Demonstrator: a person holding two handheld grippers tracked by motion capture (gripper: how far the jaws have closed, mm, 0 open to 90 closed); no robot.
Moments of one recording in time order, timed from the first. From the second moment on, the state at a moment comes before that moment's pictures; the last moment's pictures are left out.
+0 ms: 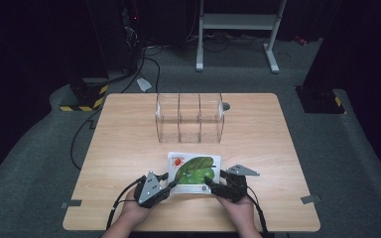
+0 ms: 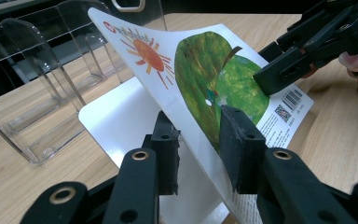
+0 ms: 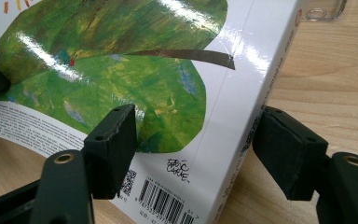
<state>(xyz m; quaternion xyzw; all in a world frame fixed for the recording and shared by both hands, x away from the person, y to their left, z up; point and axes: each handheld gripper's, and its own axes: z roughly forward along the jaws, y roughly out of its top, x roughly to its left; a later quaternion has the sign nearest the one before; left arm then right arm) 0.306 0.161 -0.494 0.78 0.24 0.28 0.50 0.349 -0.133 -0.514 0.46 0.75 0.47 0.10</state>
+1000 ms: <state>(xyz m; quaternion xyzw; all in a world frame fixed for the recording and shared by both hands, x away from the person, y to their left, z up) 0.316 0.163 -0.514 0.81 0.26 0.29 0.44 0.324 -0.142 -0.499 0.42 0.73 0.51 0.17</state>
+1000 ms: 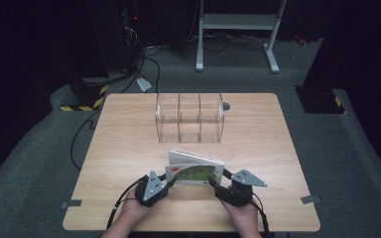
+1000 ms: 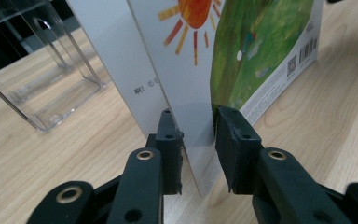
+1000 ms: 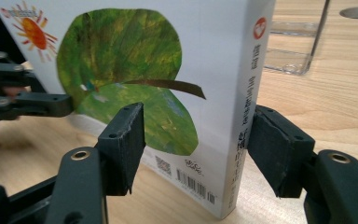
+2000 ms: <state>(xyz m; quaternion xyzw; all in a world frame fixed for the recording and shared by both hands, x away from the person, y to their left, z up) 0.324 0.183 -0.523 0.79 0.36 0.24 0.43 0.332 -0.140 -0.485 0.35 0.74 0.54 0.18</state>
